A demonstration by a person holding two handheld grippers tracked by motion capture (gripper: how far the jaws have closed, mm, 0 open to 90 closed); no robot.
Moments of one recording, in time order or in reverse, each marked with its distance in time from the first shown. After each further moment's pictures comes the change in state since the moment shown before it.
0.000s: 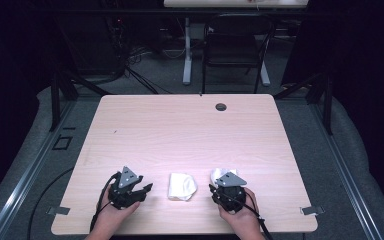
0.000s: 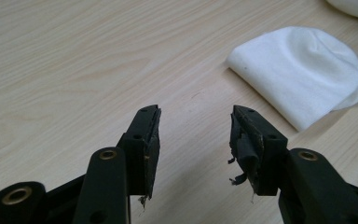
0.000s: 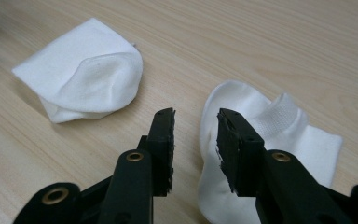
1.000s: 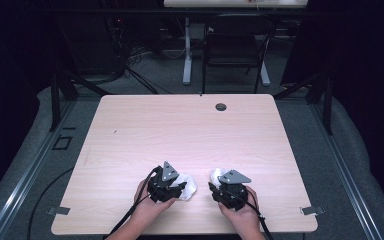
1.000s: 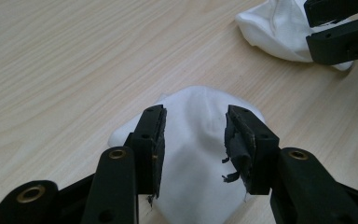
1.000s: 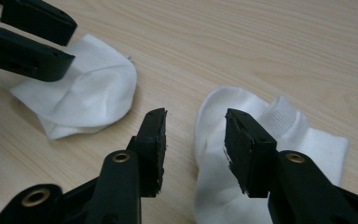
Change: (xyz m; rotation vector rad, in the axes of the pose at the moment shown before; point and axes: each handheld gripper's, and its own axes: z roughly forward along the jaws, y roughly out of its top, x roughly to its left) left arm -0.071 0.055 0.054 0.045 -0.105 0.076; right arm -0.010 -0.002 0.005 -0.044 0.032 0.069
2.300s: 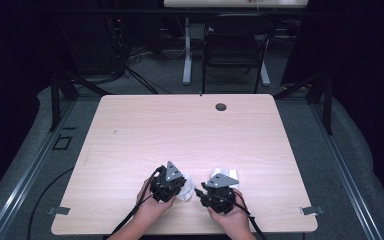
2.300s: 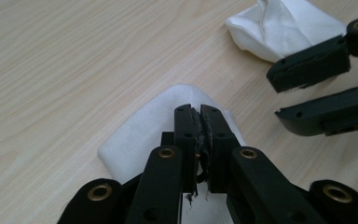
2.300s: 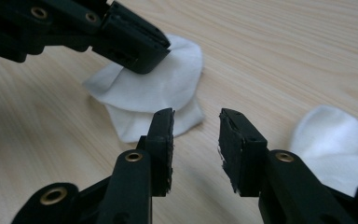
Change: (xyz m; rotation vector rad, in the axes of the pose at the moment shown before) left arm -0.004 0.005 -0.005 0.001 0.001 0.020; right arm 0.029 0.004 0.012 0.010 0.174 -0.061
